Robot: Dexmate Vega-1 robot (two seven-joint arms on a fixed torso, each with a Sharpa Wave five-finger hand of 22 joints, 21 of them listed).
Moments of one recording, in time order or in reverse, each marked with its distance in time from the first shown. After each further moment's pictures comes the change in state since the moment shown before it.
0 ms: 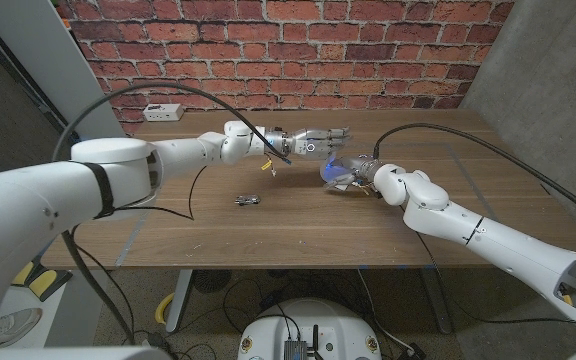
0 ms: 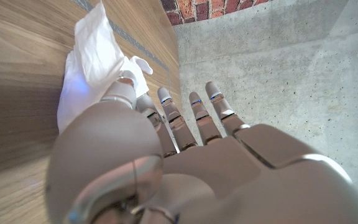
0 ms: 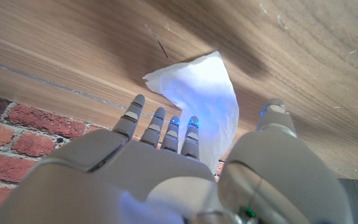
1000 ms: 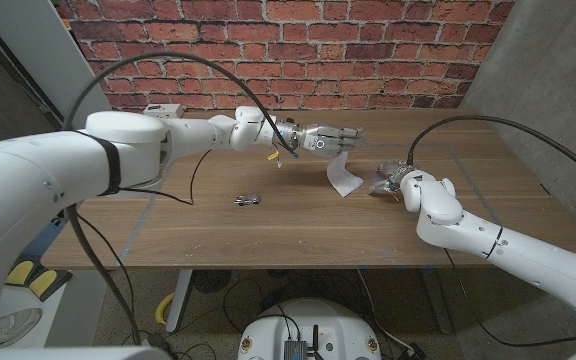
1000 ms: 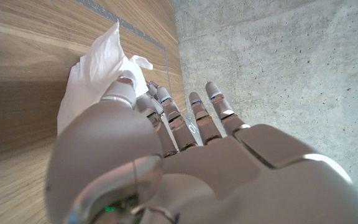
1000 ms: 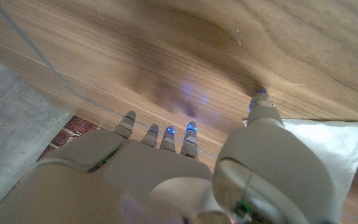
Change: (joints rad) left arm -0.129 -0.053 0.192 -0.004 -0.076 0.016 0.036; left_hand 0.003 0.003 -0.008 0.000 0.021 0.011 -0.003 -0.011 0.000 0.005 -0.005 0.000 0.005 -0.002 0.002 0.000 0.000 -0.015 0.015 0.000 0.000; right arm -0.021 -0.116 -0.057 -0.125 -0.148 -0.437 0.169; right_hand 0.217 0.144 0.084 -0.063 0.083 -0.047 -0.014 0.016 0.002 -0.137 -0.025 0.015 -0.003 -0.224 0.014 -0.048 -0.025 -0.217 0.053 -0.027 -0.007
